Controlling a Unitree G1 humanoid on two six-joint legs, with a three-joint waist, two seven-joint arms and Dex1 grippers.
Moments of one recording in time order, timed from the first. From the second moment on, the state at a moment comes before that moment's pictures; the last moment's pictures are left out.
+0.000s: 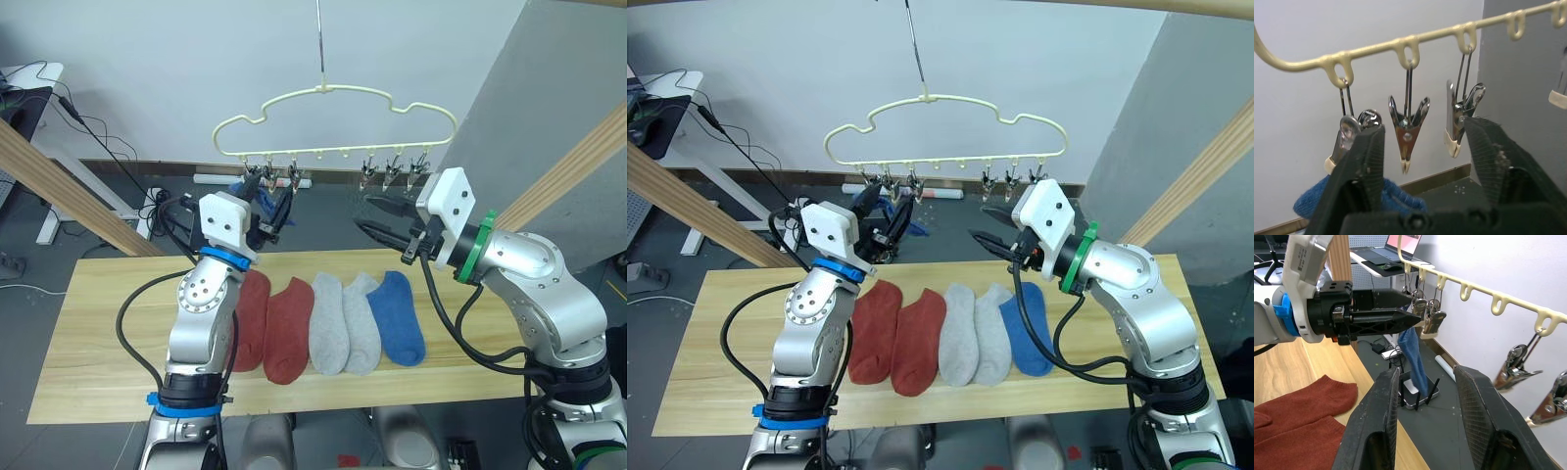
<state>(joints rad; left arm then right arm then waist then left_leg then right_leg) -0.35 0.21 0.07 -0.10 -0.22 0.04 -0.33 -0.49 -0.49 0.08 -0.55 0.34 0.65 0.67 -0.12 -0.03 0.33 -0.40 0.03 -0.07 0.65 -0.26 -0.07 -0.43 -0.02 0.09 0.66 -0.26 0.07</state>
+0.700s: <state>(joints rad) -0.44 0.21 0.09 -0.02 -0.19 -0.03 -0.29 -0.49 -0.49 0.06 -0.55 0.41 0.64 0.66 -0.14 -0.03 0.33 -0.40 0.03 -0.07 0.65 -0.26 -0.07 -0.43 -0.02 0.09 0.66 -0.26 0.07</state>
